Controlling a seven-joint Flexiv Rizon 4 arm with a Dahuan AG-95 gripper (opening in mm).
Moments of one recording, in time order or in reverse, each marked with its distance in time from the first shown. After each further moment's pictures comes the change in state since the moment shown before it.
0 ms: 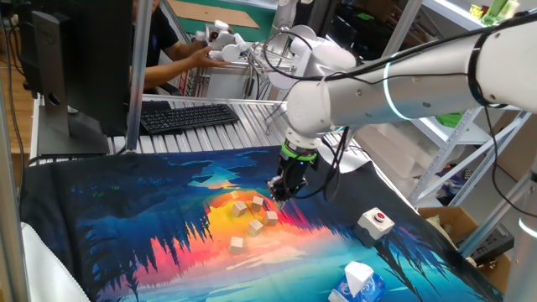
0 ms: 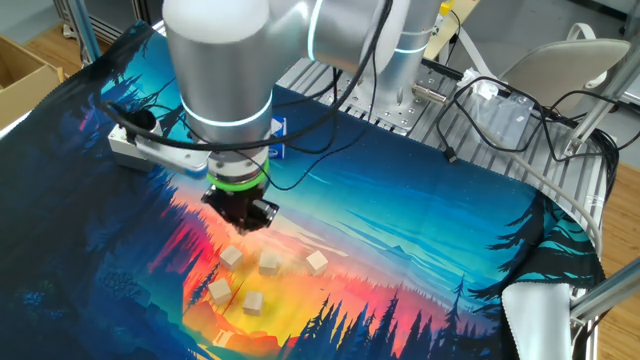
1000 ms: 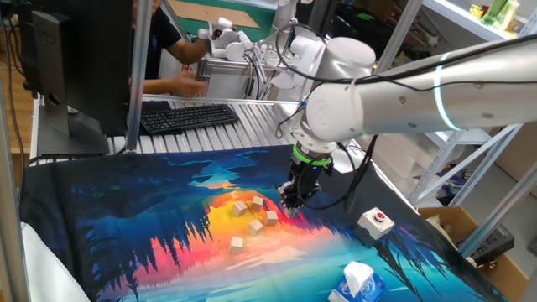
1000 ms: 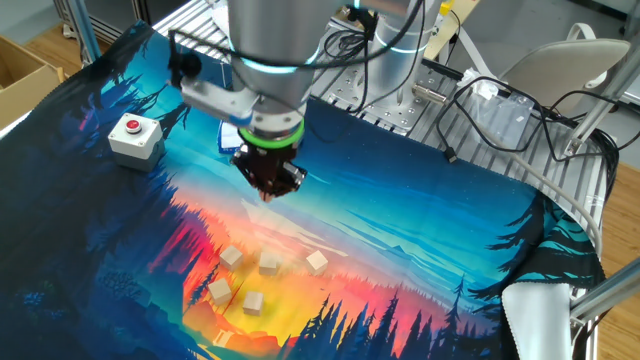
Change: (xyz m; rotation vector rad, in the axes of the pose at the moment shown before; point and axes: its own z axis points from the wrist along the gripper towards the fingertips) arm 0.064 0.020 -0.025 -0.014 -0.015 0.040
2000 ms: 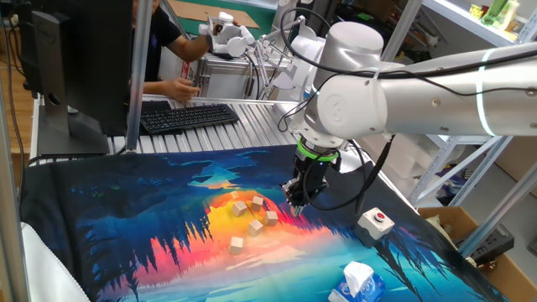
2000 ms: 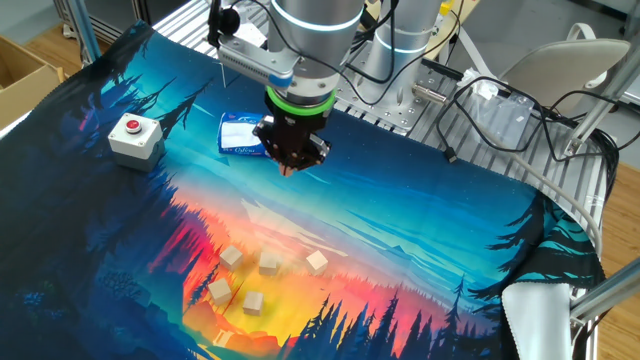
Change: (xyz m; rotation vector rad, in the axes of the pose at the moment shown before) arm 0.037 0.013 -0.051 0.048 0.002 0.000
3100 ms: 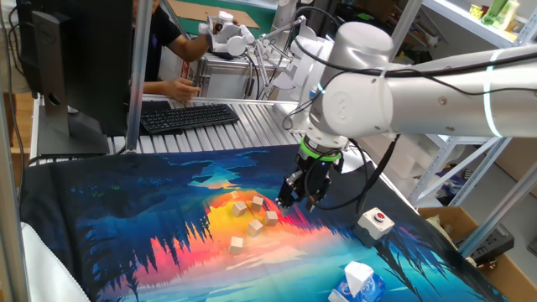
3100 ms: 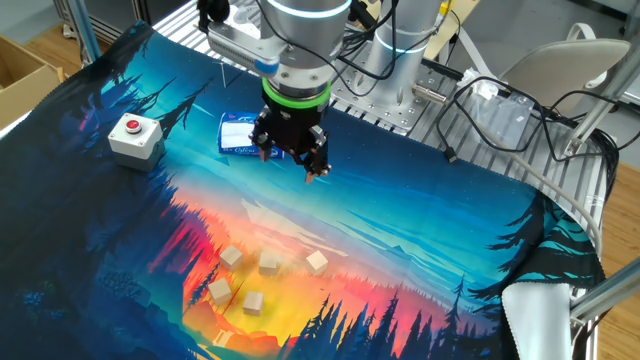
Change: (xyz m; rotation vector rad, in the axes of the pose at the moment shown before) arm 0.001 0.004 -0.006 -0.006 -0.005 0.011
